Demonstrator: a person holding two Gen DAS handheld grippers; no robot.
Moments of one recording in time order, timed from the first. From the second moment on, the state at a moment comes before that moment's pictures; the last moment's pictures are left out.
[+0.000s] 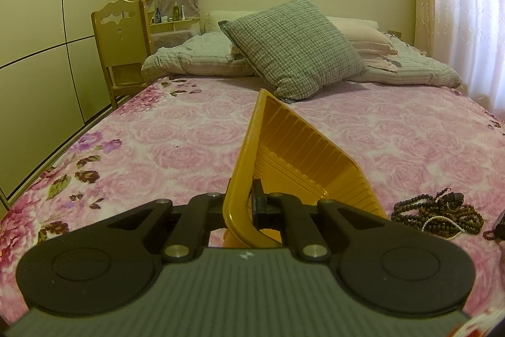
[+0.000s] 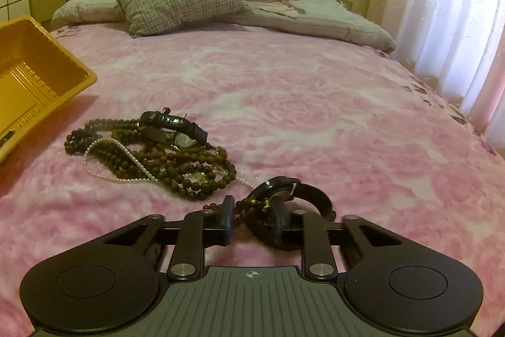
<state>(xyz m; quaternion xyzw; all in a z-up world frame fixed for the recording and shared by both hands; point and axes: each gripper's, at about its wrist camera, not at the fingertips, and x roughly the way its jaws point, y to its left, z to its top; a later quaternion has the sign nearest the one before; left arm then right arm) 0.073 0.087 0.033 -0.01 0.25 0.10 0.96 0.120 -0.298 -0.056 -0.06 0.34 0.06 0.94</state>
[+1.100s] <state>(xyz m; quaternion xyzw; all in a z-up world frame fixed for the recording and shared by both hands) 0.073 0.085 0.034 -0.01 0.24 0.10 0.96 0.104 -0.286 -0.043 -0.05 0.34 0.08 0.94</state>
